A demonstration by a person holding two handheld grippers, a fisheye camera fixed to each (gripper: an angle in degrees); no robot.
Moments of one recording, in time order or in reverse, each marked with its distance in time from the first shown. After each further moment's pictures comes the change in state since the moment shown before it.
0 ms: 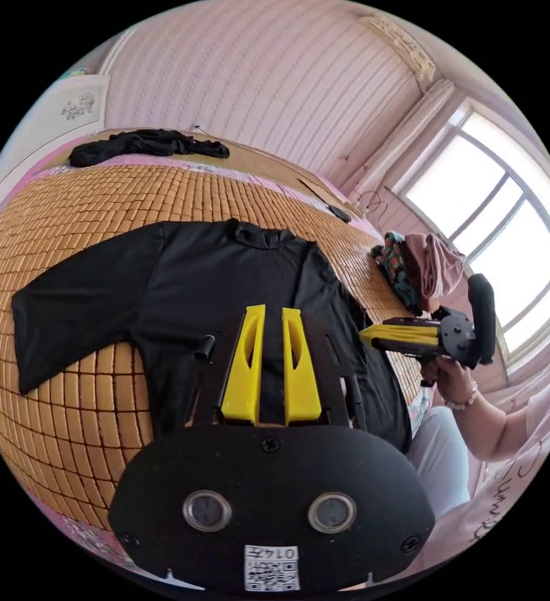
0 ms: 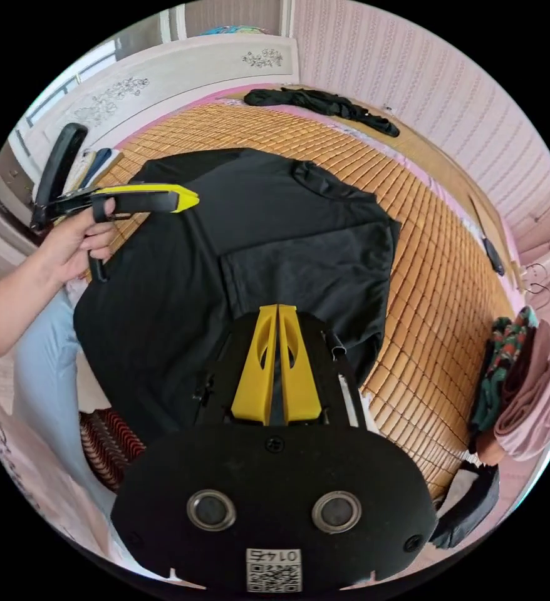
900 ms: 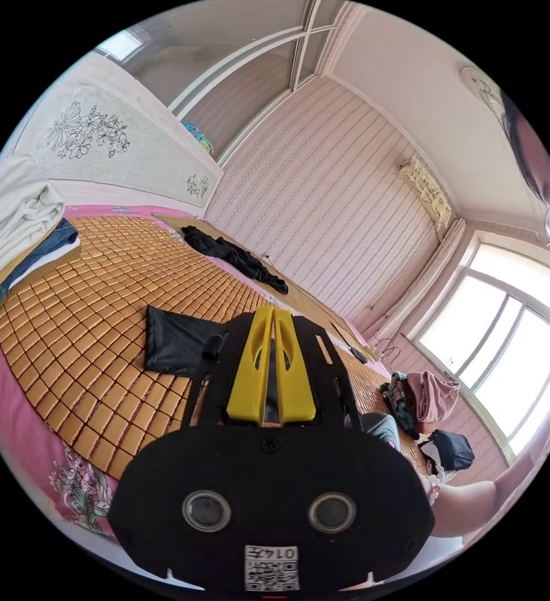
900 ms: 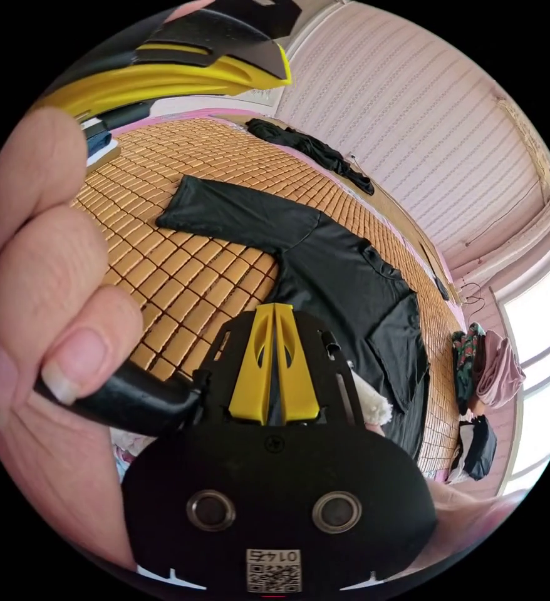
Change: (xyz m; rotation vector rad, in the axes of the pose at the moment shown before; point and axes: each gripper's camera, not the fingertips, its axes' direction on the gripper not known) left arm -0.082 0.100 -0.270 0.644 -0.096 -0.253; right arm -0.371 -0.109 0.069 0.126 0.336 0.039
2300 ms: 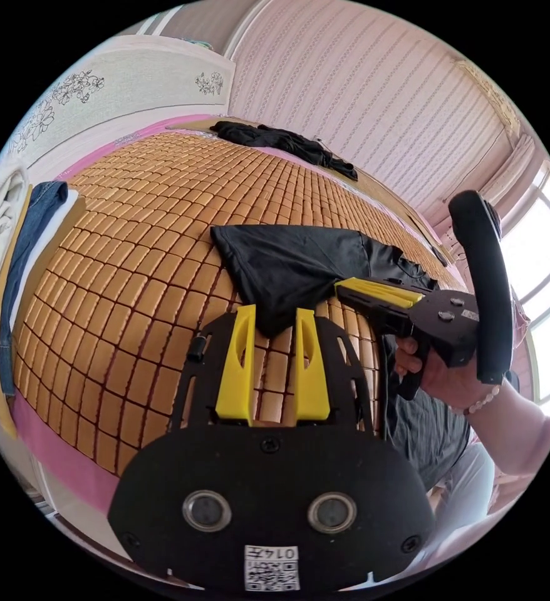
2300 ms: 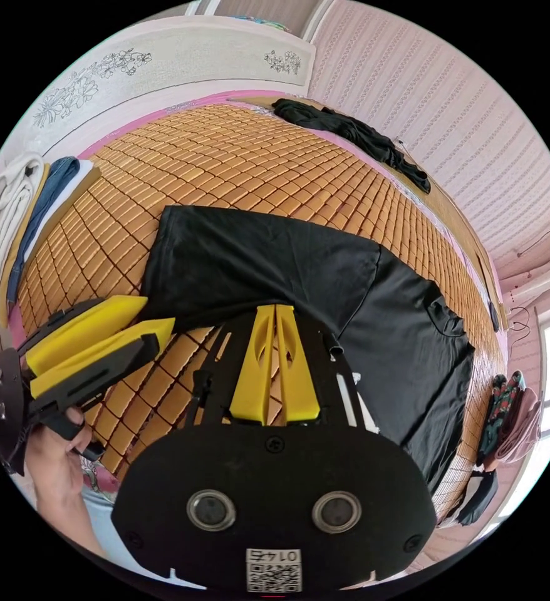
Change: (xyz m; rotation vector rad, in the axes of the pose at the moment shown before) left arm -0.086 -0.021 0.134 -0.588 -0.285 0.126; right arm 0.006 -0.159 0.100 -0.082 -0.200 -0.047
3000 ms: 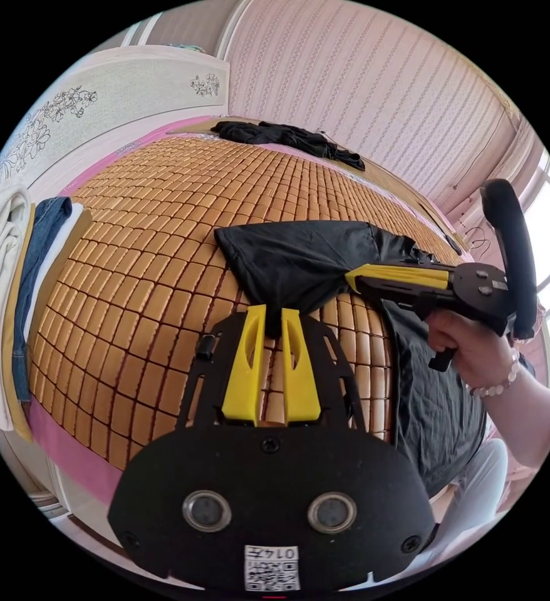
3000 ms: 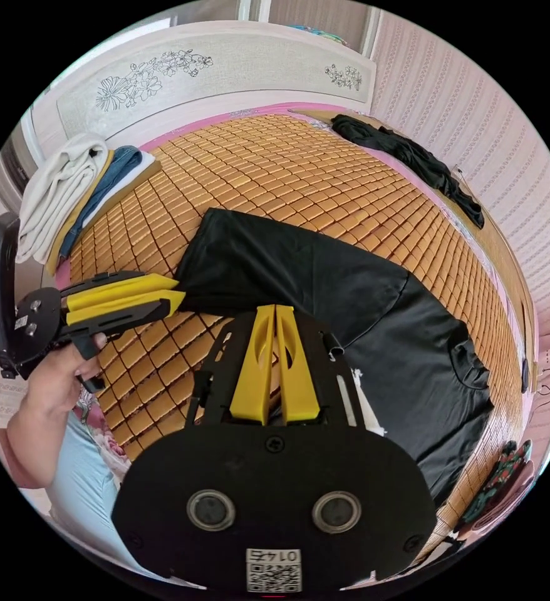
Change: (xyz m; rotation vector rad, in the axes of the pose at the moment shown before) left arm 0.016 -0.004 0.012 -0.023 -0.076 0.041; right arm 0.096 0.004 -0.036 0.045 -0.250 -0.210
